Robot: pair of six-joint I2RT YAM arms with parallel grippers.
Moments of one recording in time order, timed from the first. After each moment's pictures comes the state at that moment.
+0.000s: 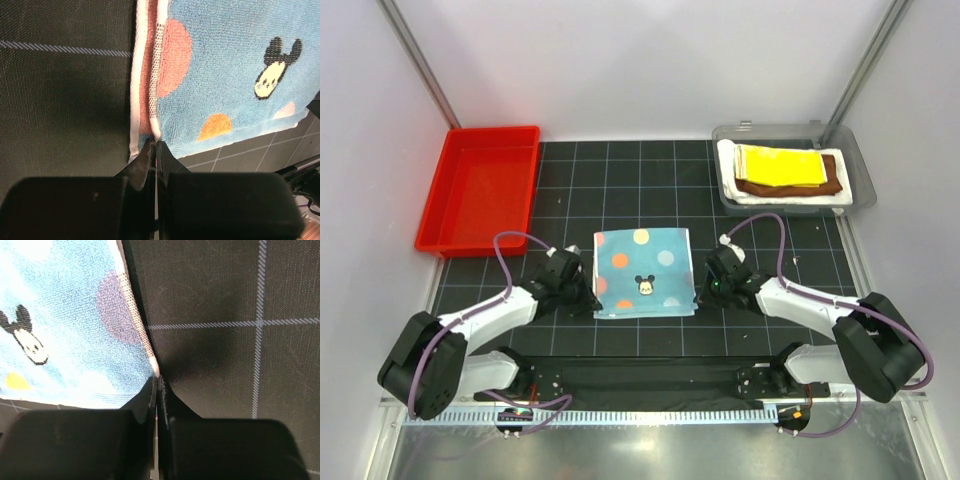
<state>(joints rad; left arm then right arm) -0.55 1.21 0.47 -0.24 0.13 -0.86 0.63 1.28 0.52 -0.24 0.05 0.89</state>
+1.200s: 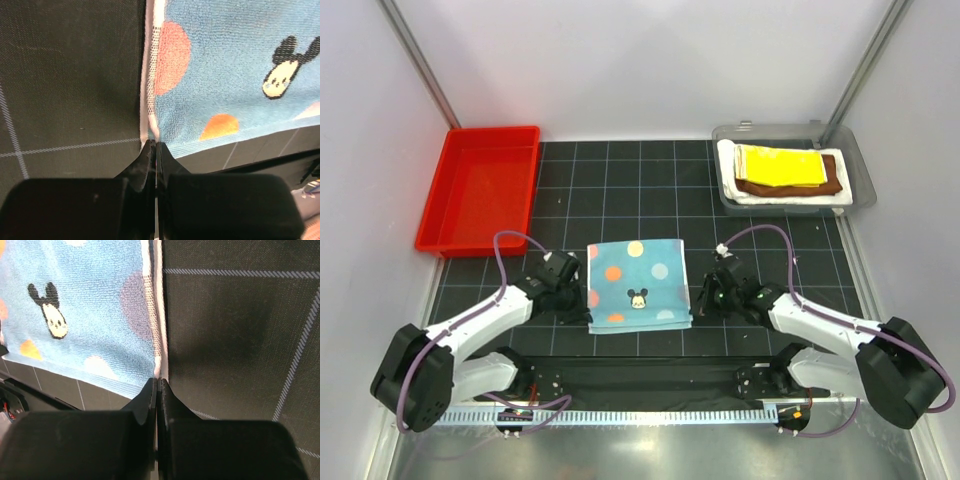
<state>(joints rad) -0.56 1.14 0.54 -0.55 0.12 -0.80 0.66 1.11 0.42 -0.21 -0.10 0.83</state>
